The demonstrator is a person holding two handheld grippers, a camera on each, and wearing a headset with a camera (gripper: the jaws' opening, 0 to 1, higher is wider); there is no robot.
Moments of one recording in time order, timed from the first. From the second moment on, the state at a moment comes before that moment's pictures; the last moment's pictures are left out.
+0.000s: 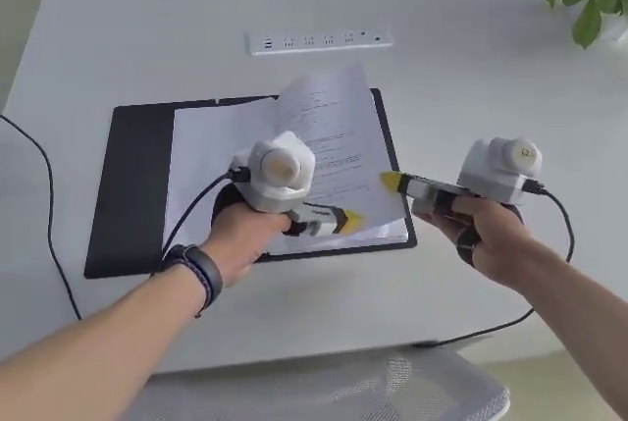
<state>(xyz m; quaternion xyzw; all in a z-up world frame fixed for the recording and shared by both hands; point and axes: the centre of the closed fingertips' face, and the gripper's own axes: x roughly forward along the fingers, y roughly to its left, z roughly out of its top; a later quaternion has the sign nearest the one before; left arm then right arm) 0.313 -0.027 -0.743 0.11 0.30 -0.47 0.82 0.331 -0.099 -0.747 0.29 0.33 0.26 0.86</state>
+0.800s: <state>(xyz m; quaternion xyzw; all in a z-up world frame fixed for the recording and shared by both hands) 0.316 0.056 -0.724 0.09 0.29 -0.42 0.86 0.341 -0.062 -0.700 0.28 0.29 0.30 0.86</state>
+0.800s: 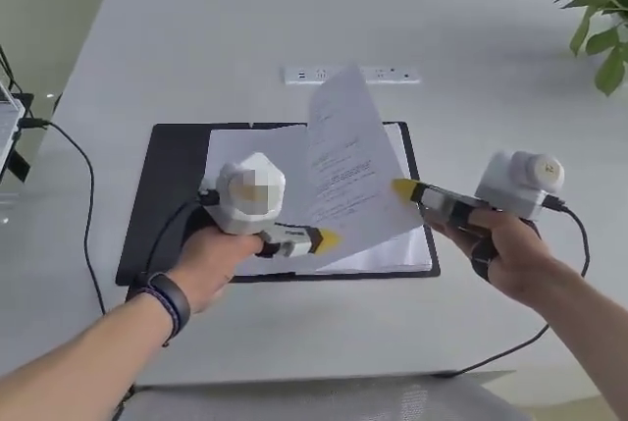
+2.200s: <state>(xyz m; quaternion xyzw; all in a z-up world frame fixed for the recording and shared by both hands) 0.299 0.190 -0.719 0.05 0.29 -0.32 0.90 0.345 0.094 -0.700 0.25 0.32 0.42 0.81</state>
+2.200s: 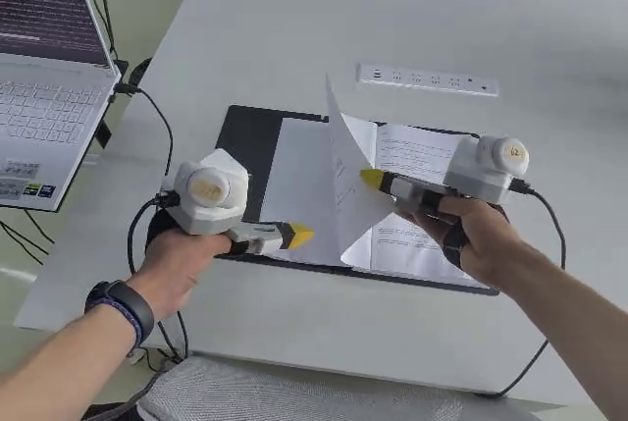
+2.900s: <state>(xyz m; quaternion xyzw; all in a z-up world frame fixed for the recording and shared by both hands) 0.289 0.219 -0.729 0.02 0.30 -0.29 0.91 0.339 0.167 -0.745 0.24 0.40 0.43 0.78</state>
